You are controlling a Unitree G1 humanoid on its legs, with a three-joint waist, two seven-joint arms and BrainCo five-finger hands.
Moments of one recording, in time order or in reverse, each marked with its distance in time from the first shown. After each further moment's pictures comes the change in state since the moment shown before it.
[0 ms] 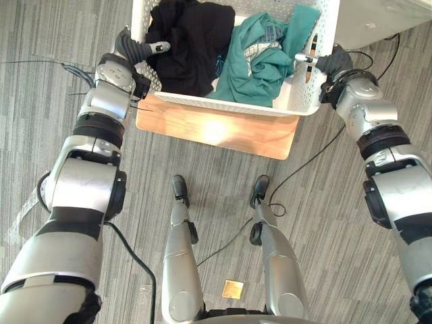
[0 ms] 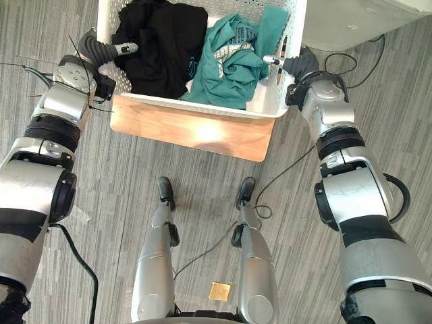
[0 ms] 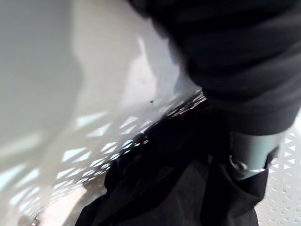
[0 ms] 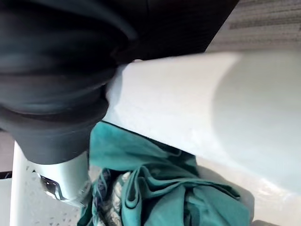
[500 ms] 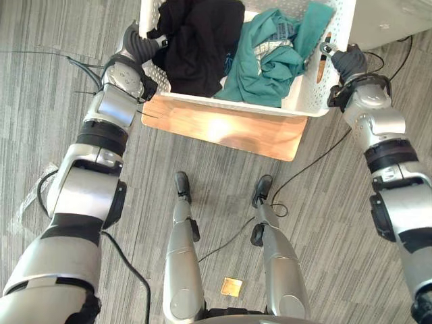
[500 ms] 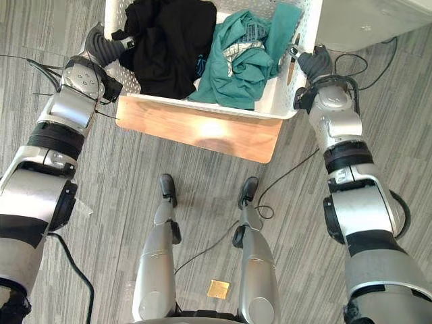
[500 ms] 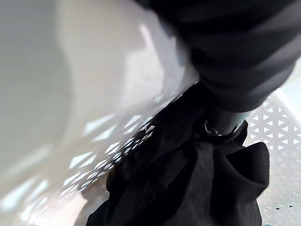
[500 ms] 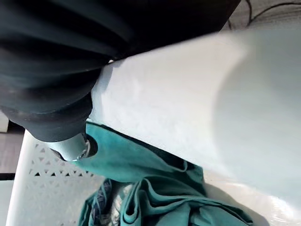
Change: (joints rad) left arm 0.139 0.022 -0.033 -0.314 0.022 0.033 0.086; right arm 0.242 -0.046 -0.166 -0.413 -0.119 0.029 -0.175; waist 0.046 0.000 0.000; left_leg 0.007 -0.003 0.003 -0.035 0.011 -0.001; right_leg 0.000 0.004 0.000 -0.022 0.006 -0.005
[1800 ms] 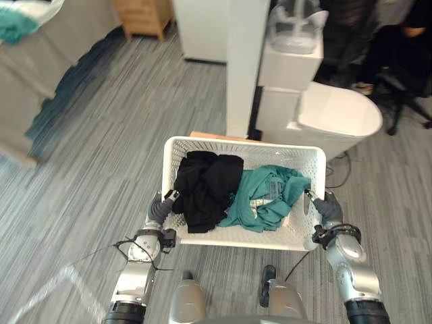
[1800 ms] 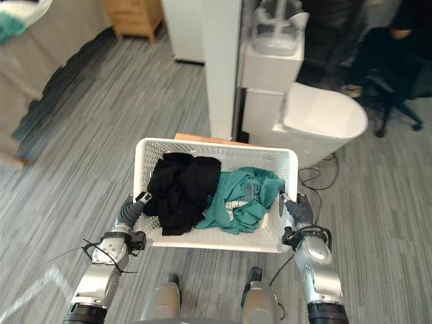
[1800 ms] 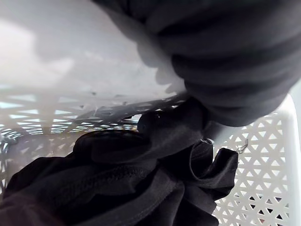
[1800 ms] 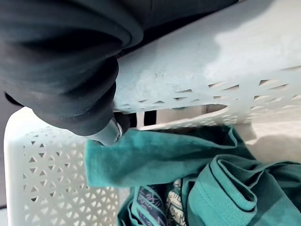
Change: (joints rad) left arm 1.282 -0.399 0.225 -0.734 -0.163 -0.075 -0.087; right arm 1.180 0.395 -0.307 -0.664 -0.147 -0.019 0.118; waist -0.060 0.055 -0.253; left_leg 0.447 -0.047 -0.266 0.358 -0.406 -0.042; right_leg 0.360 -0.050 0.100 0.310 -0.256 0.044
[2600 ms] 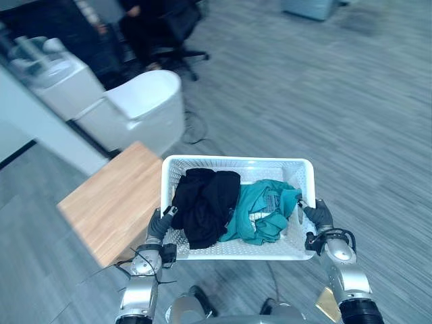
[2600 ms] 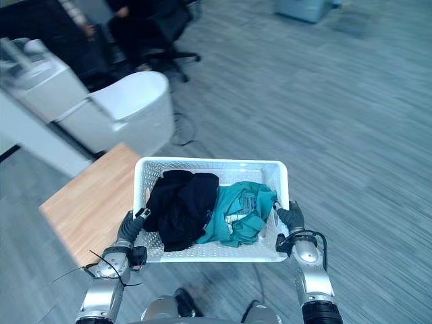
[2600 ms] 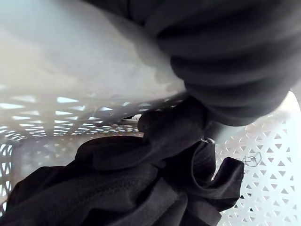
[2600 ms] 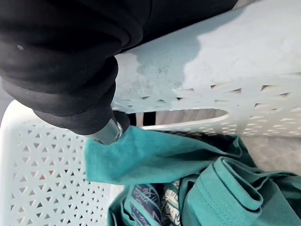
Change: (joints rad) left arm 0.073 -0.082 0.086 0.047 0.078 0.012 0.009; right arm -0.088 0.001 0.106 0.146 -0.146 0.001 -0.029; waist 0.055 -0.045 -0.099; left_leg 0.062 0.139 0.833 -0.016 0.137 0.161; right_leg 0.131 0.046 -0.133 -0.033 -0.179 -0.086
